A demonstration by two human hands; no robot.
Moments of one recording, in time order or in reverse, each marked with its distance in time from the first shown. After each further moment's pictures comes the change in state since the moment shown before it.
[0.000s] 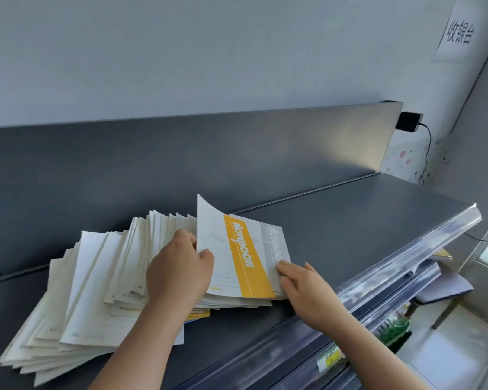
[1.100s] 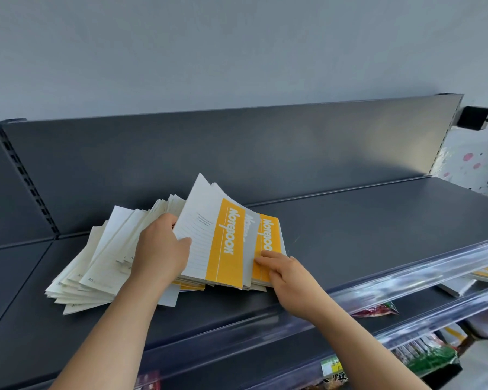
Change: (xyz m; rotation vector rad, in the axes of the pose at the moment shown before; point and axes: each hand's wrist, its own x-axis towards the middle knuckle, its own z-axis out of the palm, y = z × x) left_hand -0.022 0.002 -0.015 -0.060 0.113 -0.133; right_hand 0.004 -0.001 -0.009 0.134 -0.180 -0.243
